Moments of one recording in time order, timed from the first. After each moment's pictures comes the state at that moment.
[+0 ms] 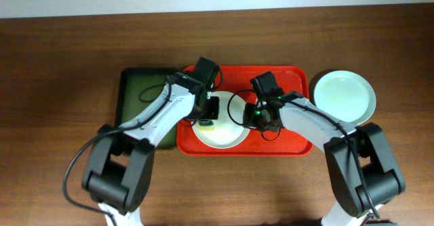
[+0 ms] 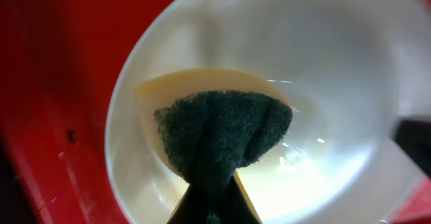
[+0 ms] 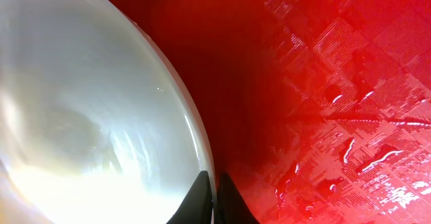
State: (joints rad) left arm -0.49 1.94 1.38 -0.81 0.07 -0.38; right arm 0.39 1.83 1.05 -0.50 -0.20 0.58
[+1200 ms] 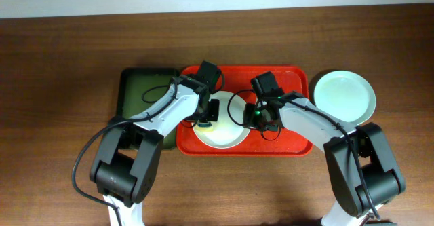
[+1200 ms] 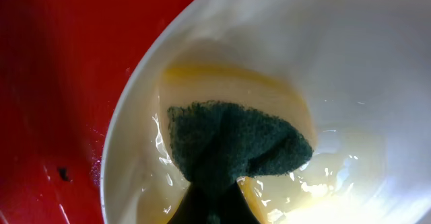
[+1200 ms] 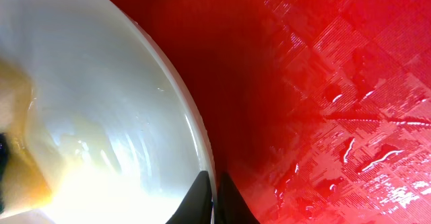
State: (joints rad) left arm -0.49 2.02 1.37 -0.76 0.02 -0.35; right arm 0.39 1.83 1.05 -0.50 -0.20 0.58
